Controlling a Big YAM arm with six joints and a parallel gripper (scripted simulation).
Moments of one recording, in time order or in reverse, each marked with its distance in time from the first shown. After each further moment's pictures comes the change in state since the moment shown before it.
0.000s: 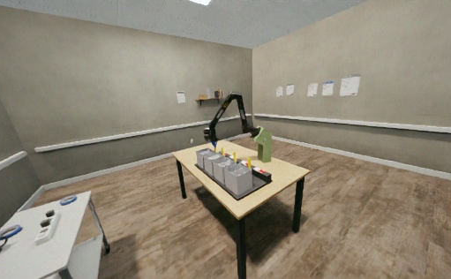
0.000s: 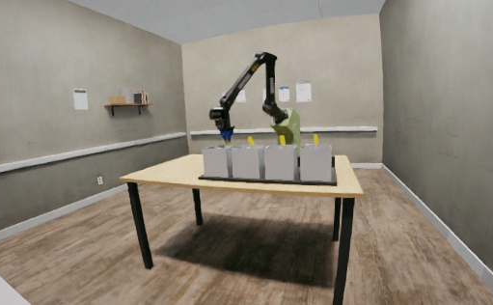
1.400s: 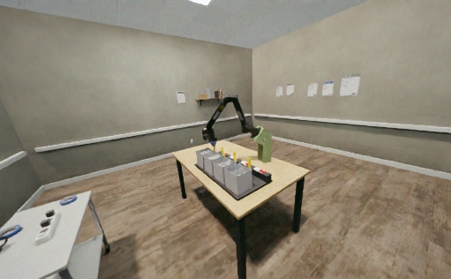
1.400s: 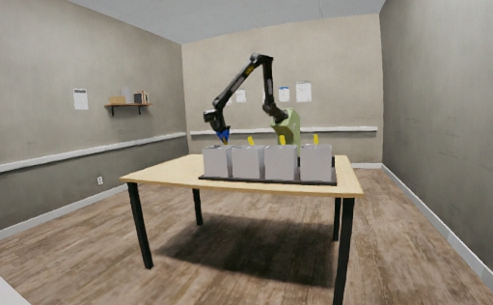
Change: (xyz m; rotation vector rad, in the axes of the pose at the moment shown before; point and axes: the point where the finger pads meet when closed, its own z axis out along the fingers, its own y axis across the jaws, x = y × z) arm 0.000 -0.016 0.001 -0.160 -0.001 -0.002
